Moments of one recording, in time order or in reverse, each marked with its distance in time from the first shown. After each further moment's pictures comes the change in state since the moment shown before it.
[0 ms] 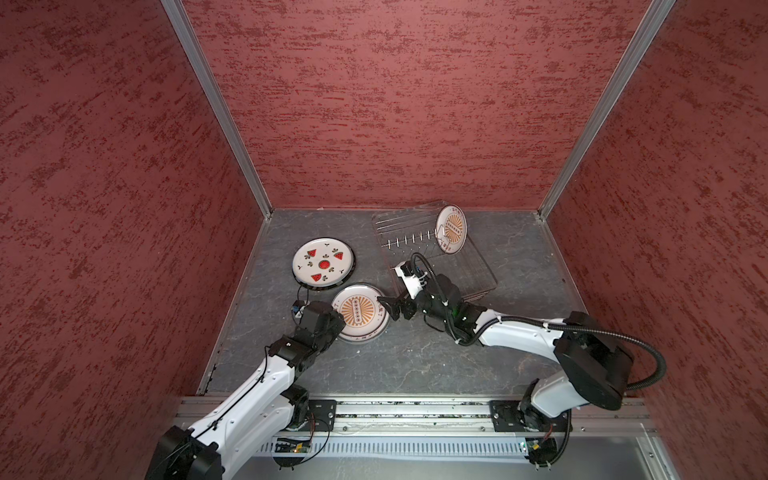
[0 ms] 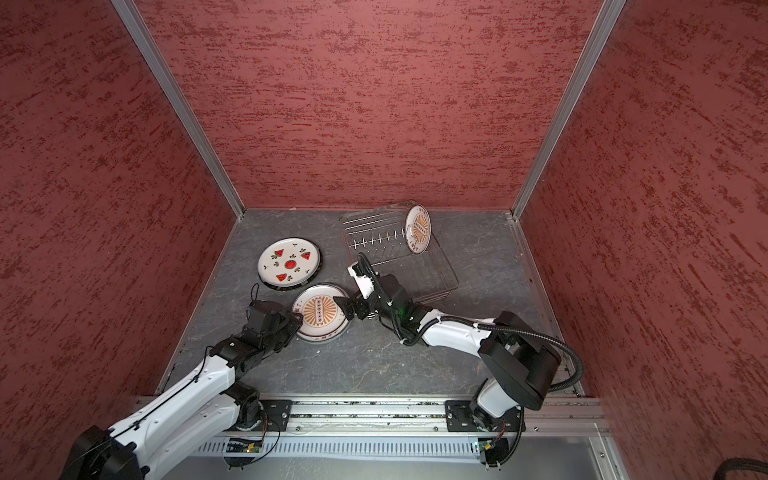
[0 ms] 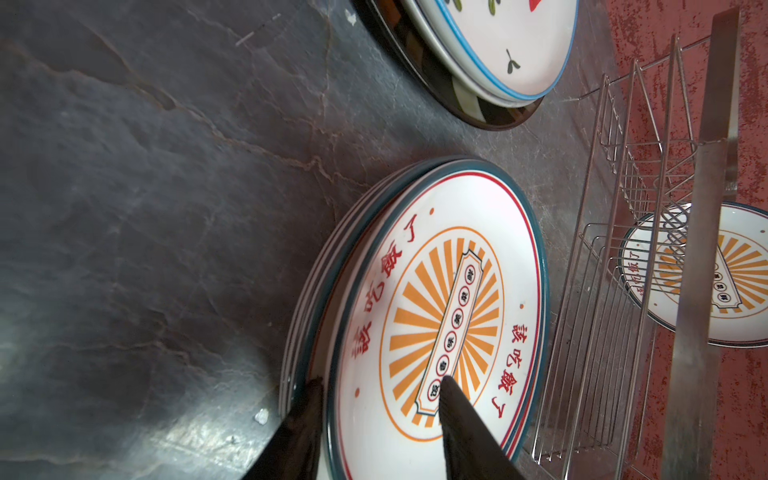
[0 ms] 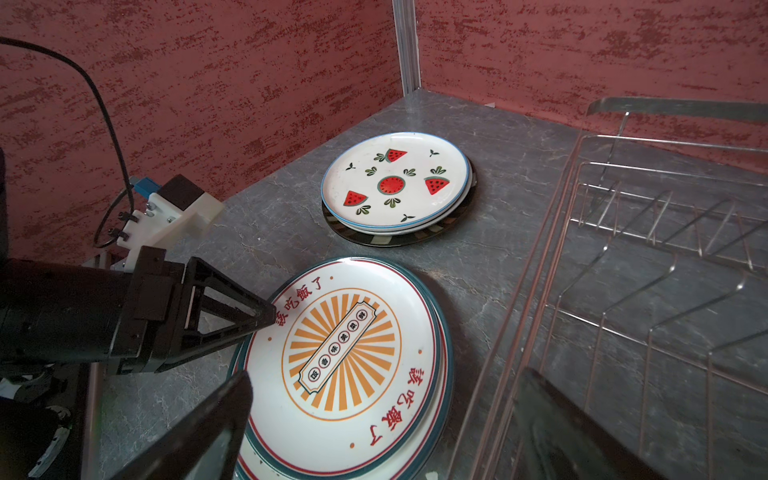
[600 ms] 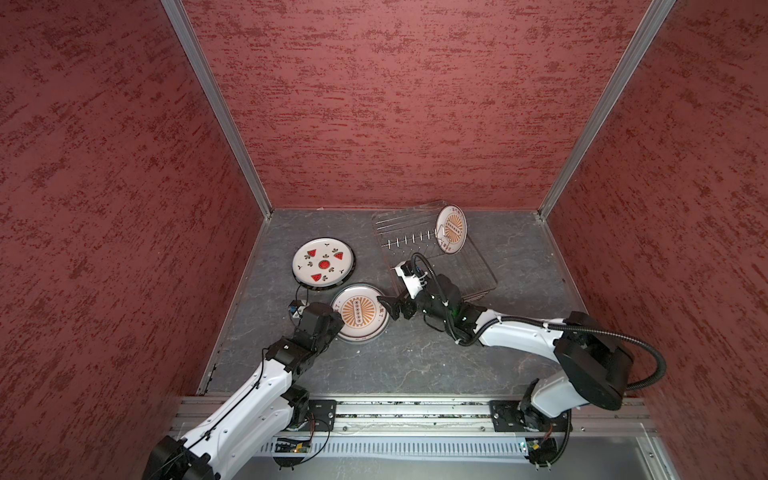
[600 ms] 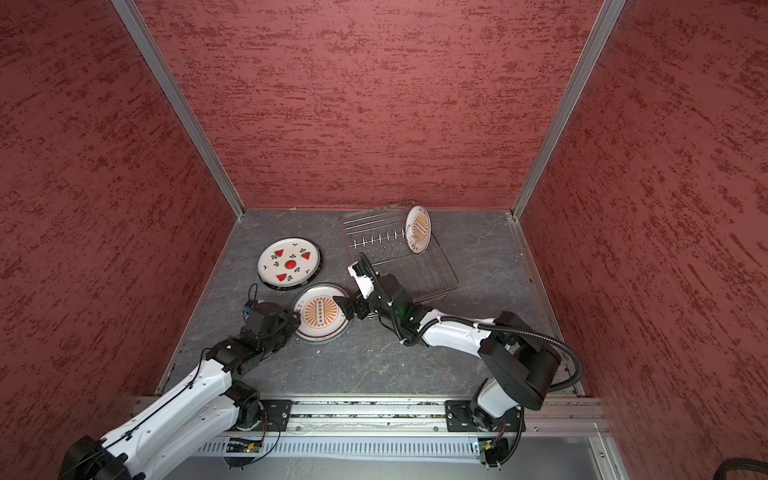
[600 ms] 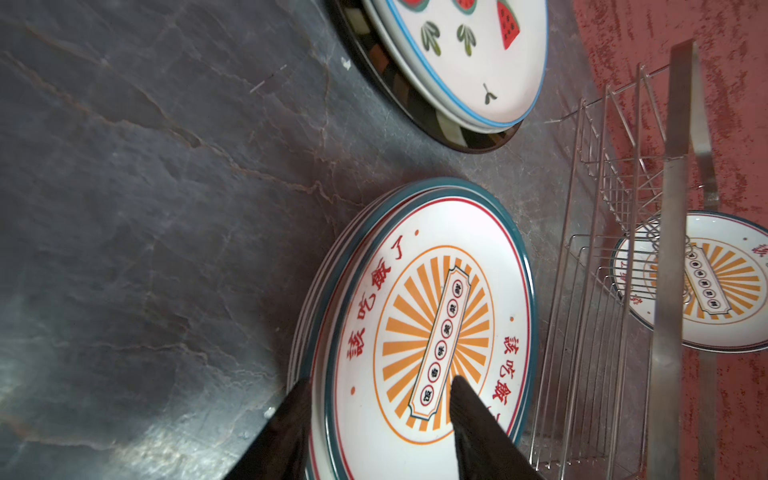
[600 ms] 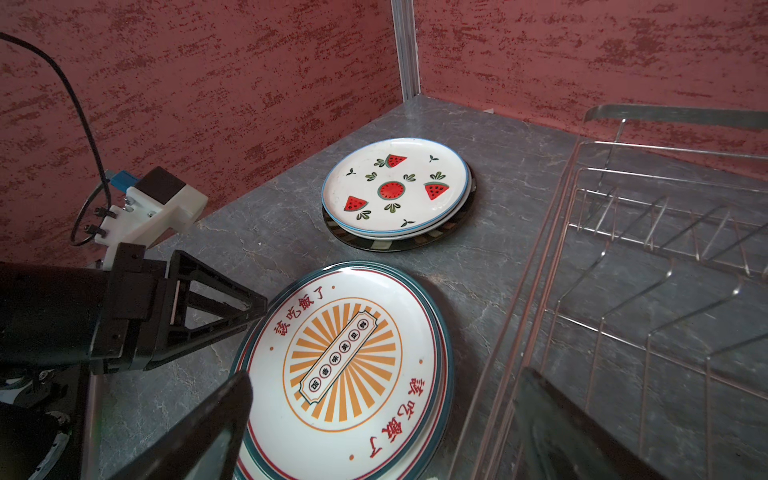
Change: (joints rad) left arm -0.030 -0.085 0.010 -0.051 -0.077 0.017; right arm 0.002 -0.008 -0.014 0.029 0.010 0.005
